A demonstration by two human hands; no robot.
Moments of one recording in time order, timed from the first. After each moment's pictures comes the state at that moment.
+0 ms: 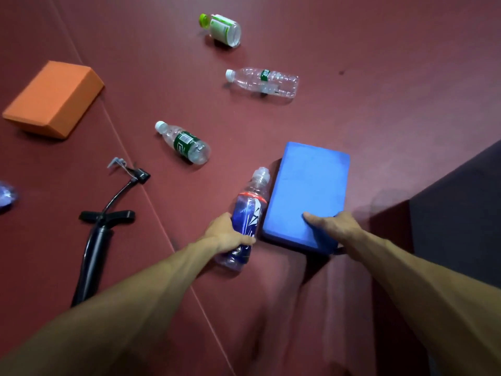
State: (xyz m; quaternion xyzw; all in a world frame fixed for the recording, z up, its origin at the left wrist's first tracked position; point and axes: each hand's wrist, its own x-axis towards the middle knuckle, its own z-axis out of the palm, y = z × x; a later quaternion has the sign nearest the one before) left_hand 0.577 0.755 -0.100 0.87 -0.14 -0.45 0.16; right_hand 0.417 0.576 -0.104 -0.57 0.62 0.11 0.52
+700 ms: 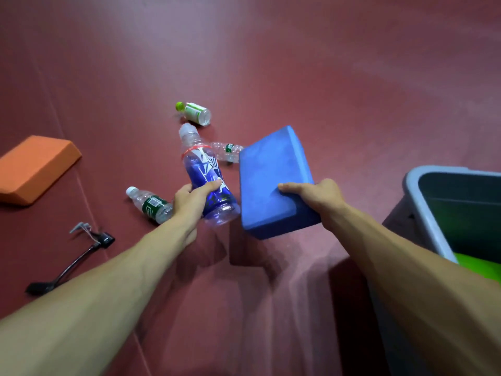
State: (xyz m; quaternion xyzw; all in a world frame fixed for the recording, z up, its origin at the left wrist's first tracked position) left_hand 0.618 0.662 -0.004 0.70 -0.01 -0.29 0.65; right_hand 0.466 0.494 0.013 -0.65 0.58 -0.10 0.47
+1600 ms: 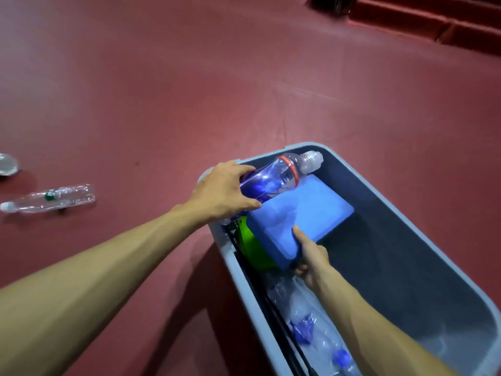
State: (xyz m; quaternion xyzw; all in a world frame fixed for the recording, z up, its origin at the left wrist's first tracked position) left_hand 0.356 0.469 0.127 0.64 -0.71 -0.19 0.23; right_hand 0.148 0.483 0.018 -0.18 0.69 -0.36 0.60
